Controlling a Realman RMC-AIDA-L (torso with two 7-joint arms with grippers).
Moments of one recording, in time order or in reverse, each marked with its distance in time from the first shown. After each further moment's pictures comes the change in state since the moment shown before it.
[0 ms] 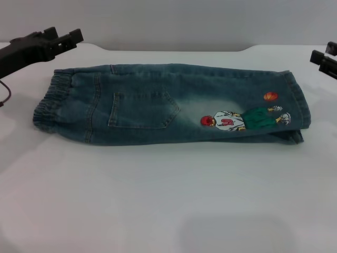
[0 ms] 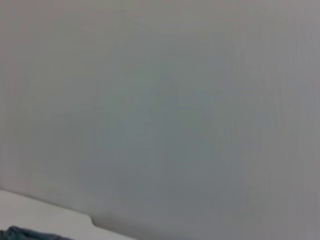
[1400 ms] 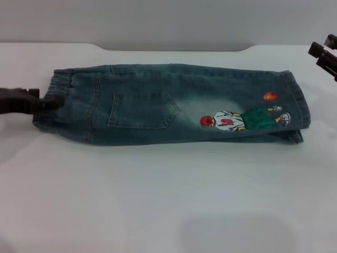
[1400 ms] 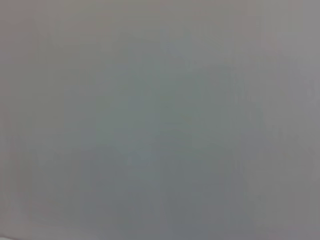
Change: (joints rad) left arm -0.026 0.107 0.051 -0.020 0.445 -0.005 -0.198; right arm -0.005 -0.002 -0.001 0.174 0.200 -0.015 -0.199
